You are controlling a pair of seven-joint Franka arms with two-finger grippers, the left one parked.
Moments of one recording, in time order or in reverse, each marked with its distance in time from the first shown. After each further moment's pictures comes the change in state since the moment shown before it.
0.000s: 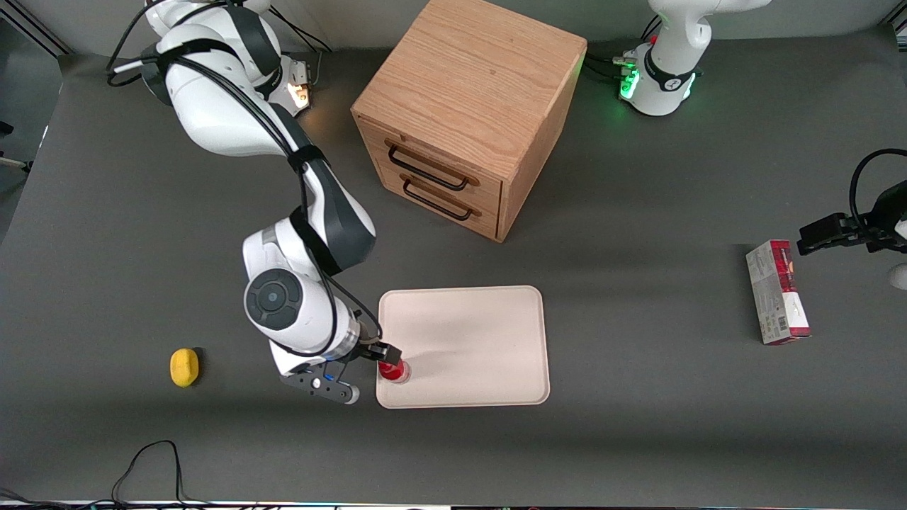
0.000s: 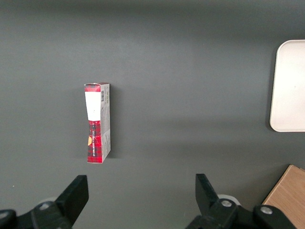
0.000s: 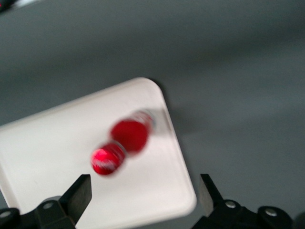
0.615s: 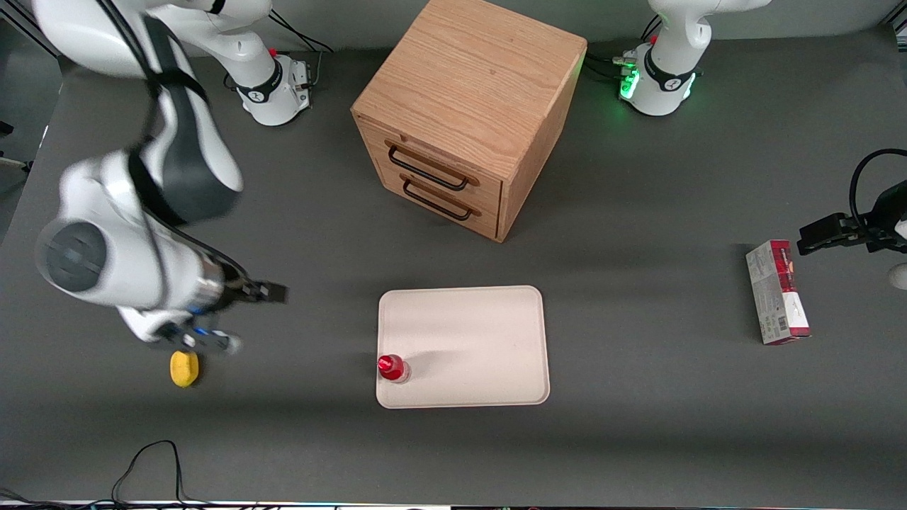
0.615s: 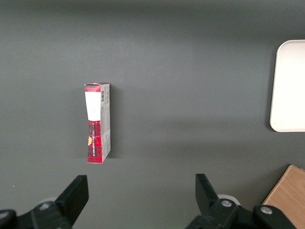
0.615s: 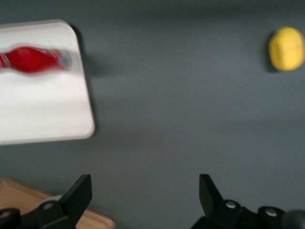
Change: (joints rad) arm -0.194 -0.556 -0.037 -0.578 0.009 -0.137 -0.488
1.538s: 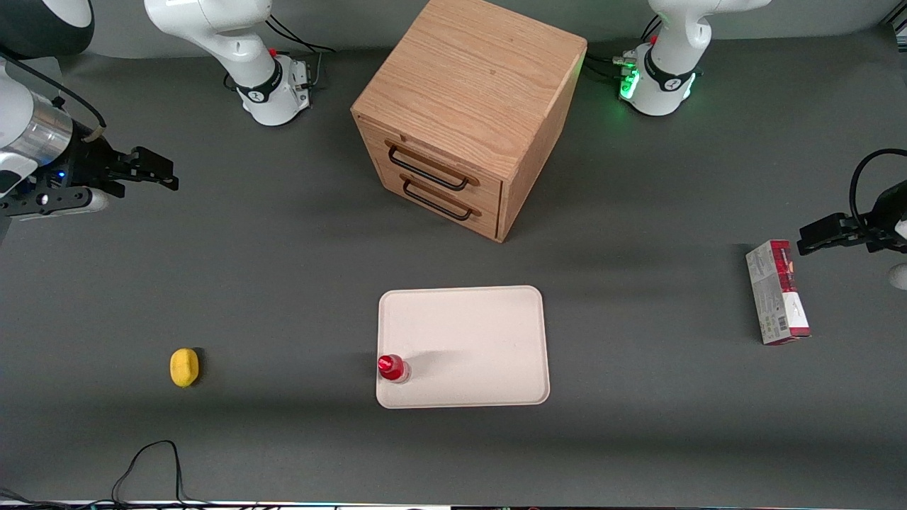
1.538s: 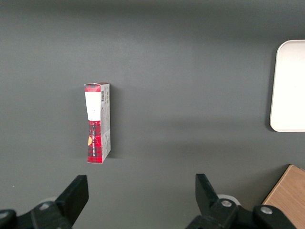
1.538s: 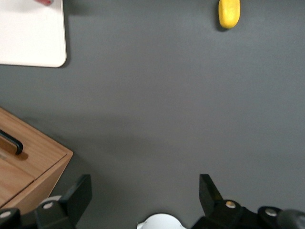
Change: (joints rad) arm -0.104 -0.461 -0.029 -0.359 -0.017 -0.091 -0.247
